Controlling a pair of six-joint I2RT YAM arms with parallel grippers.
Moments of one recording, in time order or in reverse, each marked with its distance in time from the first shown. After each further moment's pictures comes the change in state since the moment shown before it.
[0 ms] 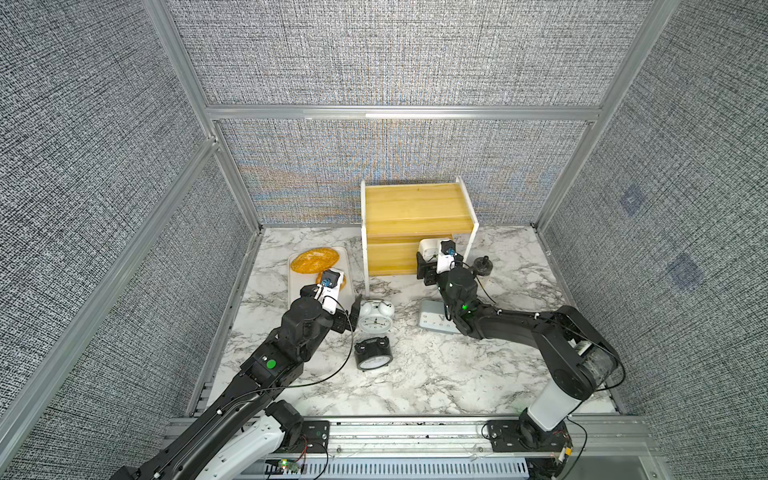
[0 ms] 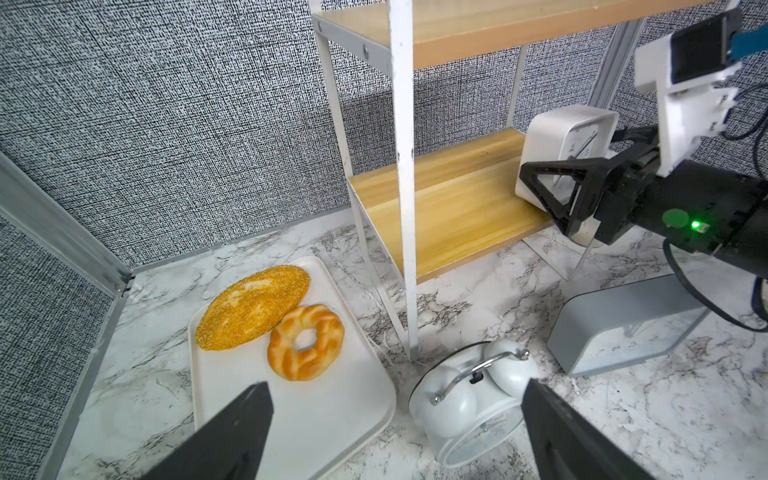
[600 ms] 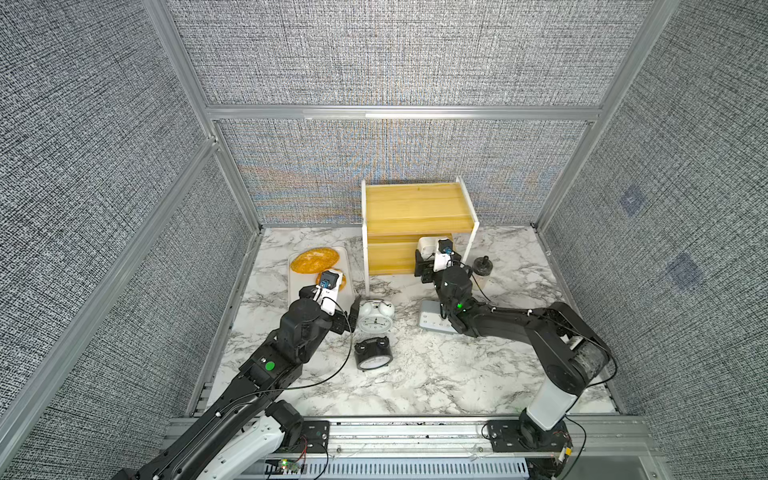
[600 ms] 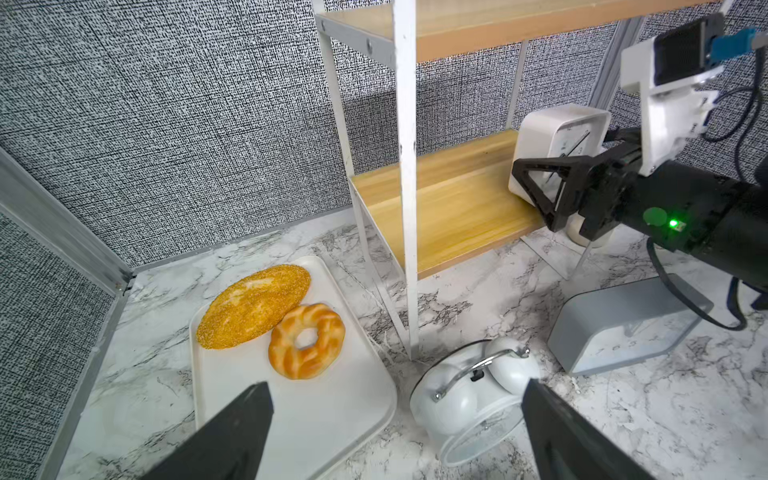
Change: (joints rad) left arm 0.002 -0.018 -0.011 0.000 0.001 0.000; right arm 0.017 0.053 0.043 0.013 0.057 0.000
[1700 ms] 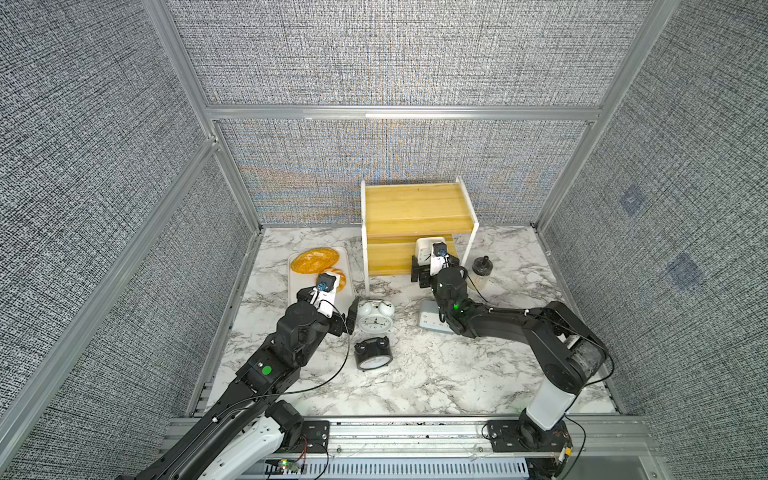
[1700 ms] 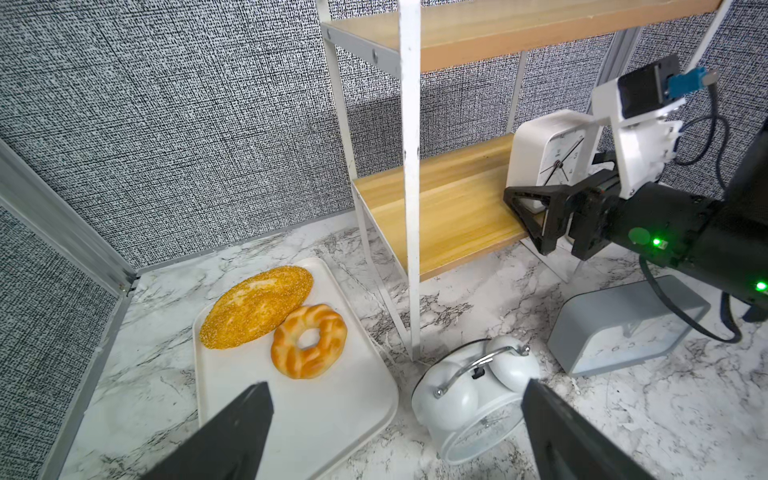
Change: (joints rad) left arm 0.000 -0.035 -0.017 0.000 -0.003 0.001; right arm 0.021 0.006 0.001 -0.080 0.025 -0.004
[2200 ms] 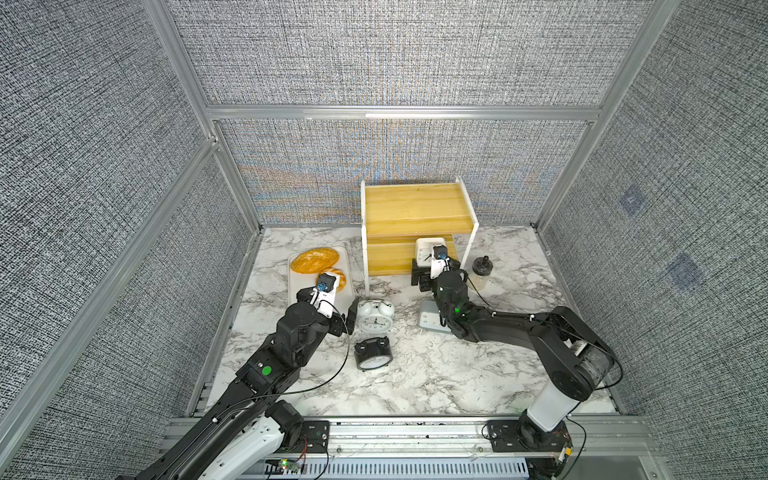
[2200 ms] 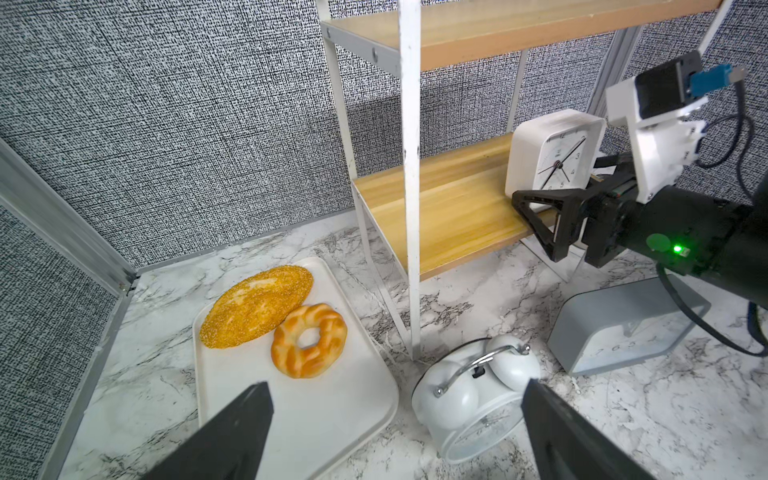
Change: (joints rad) left arm 0.000 -0.005 -0.003 0.000 0.001 0.000; right arm 0.025 -0.059 -0.037 -0.038 0.031 0.007
